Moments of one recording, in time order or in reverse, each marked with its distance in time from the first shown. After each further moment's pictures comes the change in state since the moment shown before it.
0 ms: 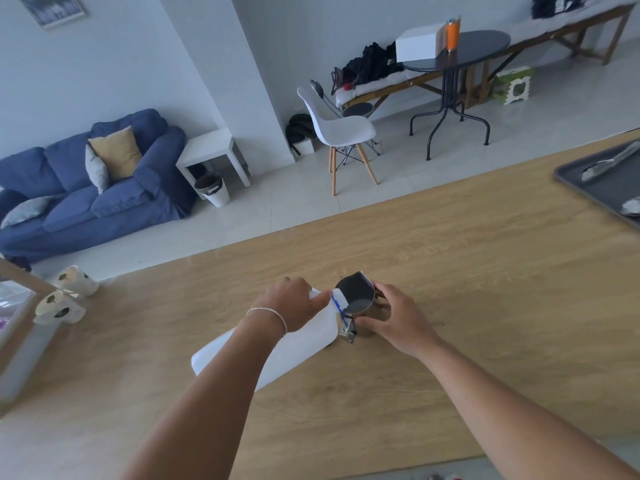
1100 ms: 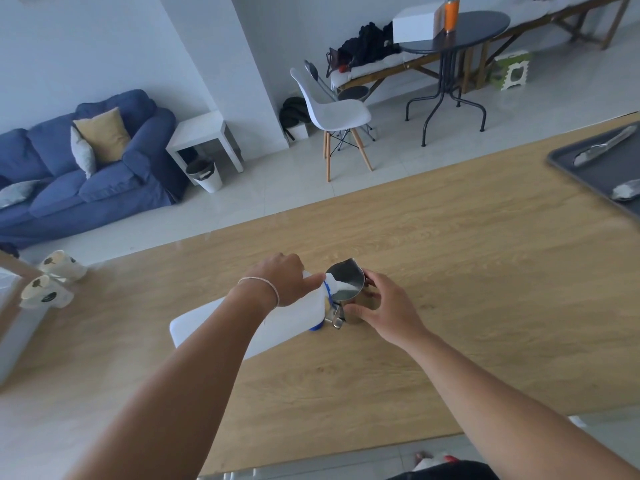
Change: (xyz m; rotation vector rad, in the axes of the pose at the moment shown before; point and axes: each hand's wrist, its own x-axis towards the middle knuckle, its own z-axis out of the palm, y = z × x) left_hand 0.008 0.009 -0.012 0.204 -0.021 -0.035; right_hand -0.014 -0.002 0.007 0.027 0.070 -0.025
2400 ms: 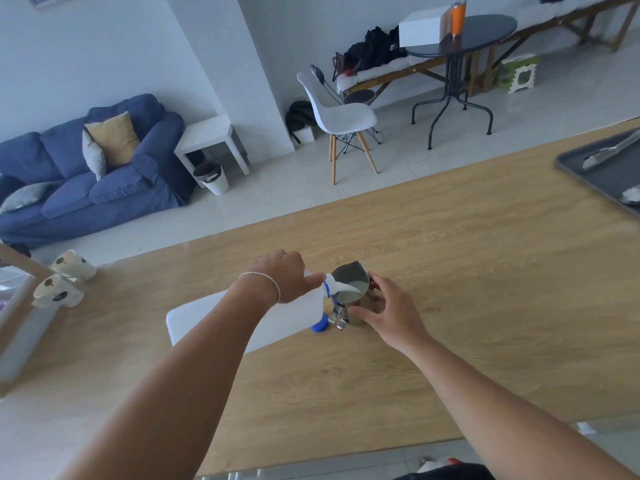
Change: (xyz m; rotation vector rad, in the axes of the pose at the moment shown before) left_hand -0.001 -0.006 -0.010 0.055 0.002 -0.008; right_hand -0.005 -0.002 0.005 -0.009 0.038 0.000
